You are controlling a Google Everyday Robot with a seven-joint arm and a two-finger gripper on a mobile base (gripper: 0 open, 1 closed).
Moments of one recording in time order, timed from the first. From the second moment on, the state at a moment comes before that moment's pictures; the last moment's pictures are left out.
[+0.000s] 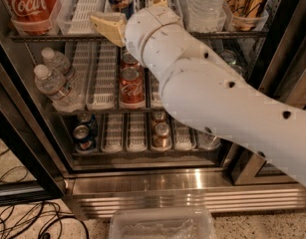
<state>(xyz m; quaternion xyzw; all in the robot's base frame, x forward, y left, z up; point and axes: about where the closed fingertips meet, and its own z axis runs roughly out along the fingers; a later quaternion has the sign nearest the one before) 0.580 0.041 1.079 -0.24 0.60 0.09 0.76</state>
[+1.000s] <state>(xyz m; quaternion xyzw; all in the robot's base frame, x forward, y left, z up) 0.616 0.064 1.086 -0.22 0.60 0.06 0.77</state>
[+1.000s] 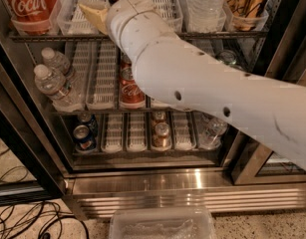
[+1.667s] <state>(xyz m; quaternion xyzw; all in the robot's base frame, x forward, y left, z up) 0.634 0.044 1.089 -0.19 0.61 0.04 0.77</state>
